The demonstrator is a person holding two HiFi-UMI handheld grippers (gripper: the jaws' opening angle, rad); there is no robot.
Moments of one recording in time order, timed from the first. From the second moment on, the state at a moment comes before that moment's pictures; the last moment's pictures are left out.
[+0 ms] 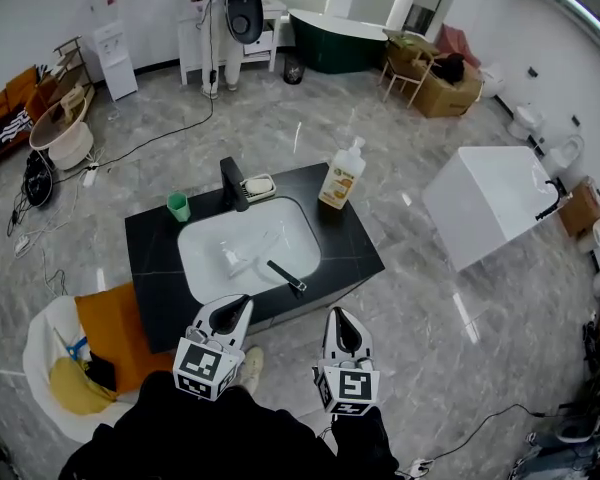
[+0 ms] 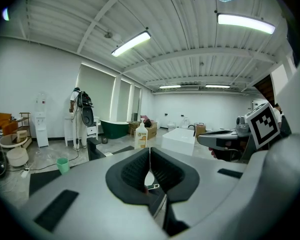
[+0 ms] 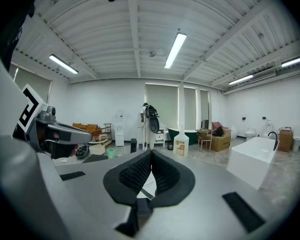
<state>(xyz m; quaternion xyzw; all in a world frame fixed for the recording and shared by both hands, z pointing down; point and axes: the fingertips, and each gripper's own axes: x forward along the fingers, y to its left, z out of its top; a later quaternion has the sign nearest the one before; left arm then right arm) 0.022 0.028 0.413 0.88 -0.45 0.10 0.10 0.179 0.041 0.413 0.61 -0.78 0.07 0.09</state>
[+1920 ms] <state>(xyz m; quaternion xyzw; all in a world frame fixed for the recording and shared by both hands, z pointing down) -0.098 -0.124 0.533 0.72 -0.64 0.11 0.23 0.048 -0.191 0.560 0.38 -0.88 0.12 0.26</state>
